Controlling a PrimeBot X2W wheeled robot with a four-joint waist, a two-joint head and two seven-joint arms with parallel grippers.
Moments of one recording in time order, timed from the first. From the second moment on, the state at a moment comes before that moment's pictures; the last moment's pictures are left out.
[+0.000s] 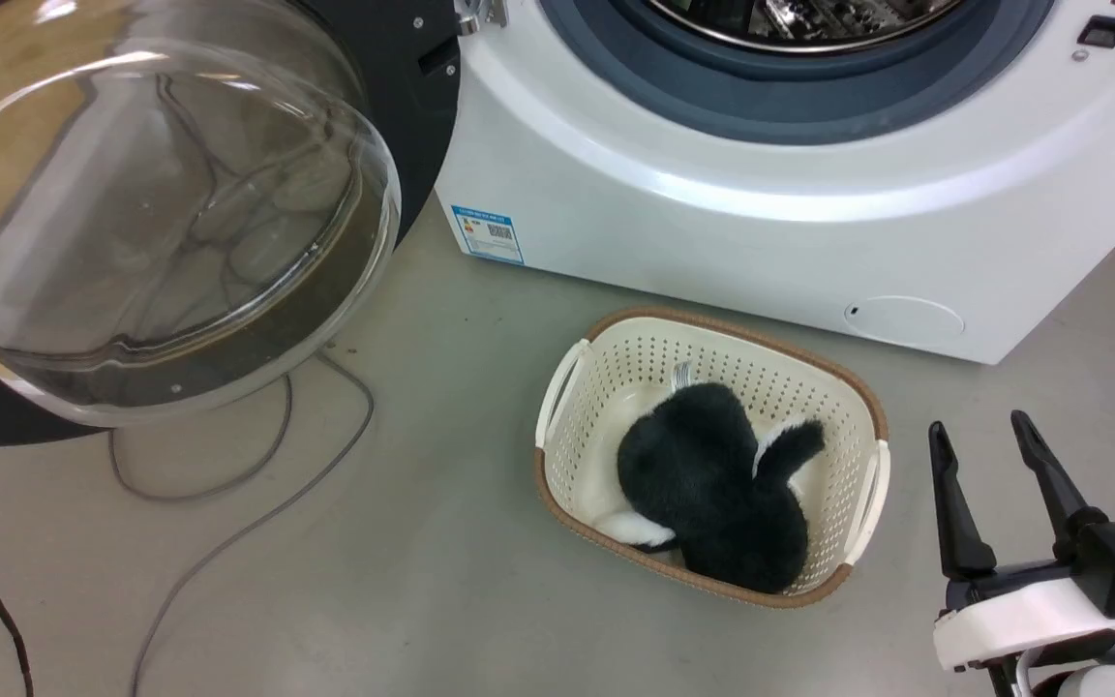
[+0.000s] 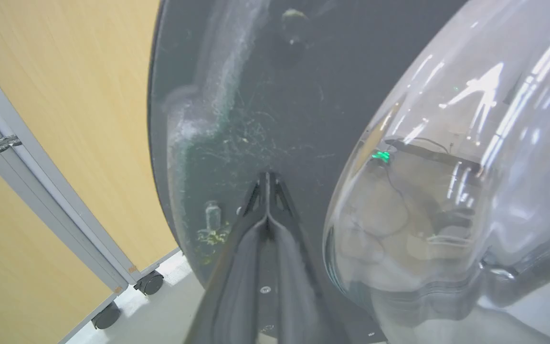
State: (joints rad) left arm -0.55 0.44 0.36 0.74 -0.24 0.00 -0.26; right arm -0.08 -0.05 -0.11 0.12 -0.01 0.13 -0.26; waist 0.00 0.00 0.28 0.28
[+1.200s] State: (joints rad) left arm -0.09 0.13 0.22 0.09 -0.02 -0.06 -0.26; right arm 0.02 -0.05 -0.12 0.06 0.07 0.13 -0.26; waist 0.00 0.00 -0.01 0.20
